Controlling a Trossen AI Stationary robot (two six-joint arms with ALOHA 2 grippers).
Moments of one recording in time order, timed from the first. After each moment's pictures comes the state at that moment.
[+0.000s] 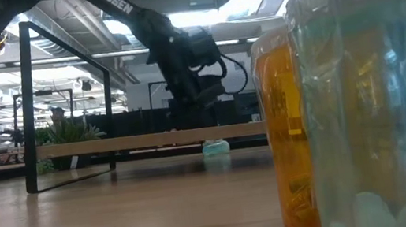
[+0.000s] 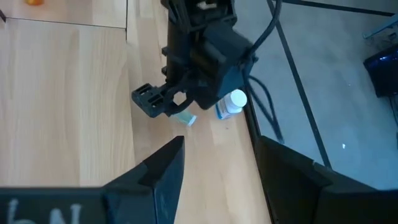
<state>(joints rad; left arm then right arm) 0.42 2.10 1.53 -0.59 0.01 -0.17 -0.13 1.45 1.74 -1.13 0.32 -0.16</state>
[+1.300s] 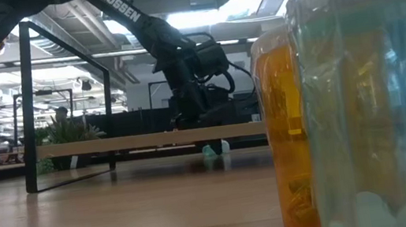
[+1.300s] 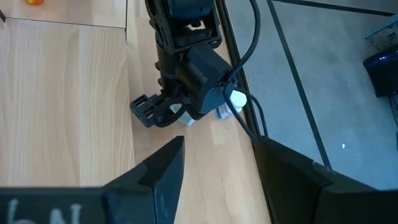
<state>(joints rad) 0.38 2.16 1.53 -0.54 -0.12 -0.15 -0.13 1.45 1.74 -1.13 0.32 -0.16</state>
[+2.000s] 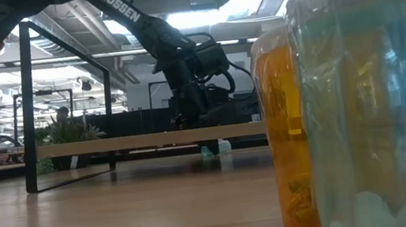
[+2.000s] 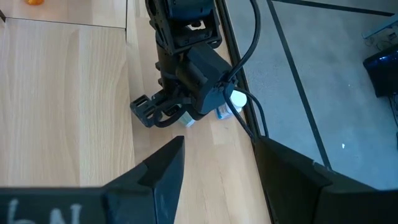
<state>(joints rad) 0.38 2.16 1.53 -0.54 -0.12 -0.15 -0.13 1.45 1.74 -1.13 0.32 -0.16</state>
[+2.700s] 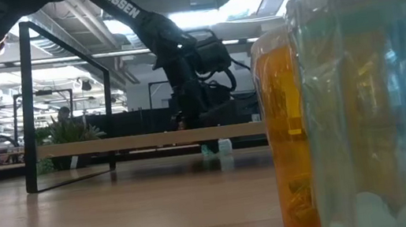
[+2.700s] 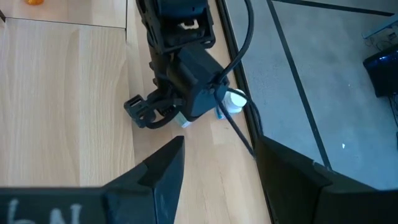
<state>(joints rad) 0.34 2.14 1.53 -0.55 -0.16 -0.14 -0.13 1.45 1.74 -1.13 0.32 -0.16</state>
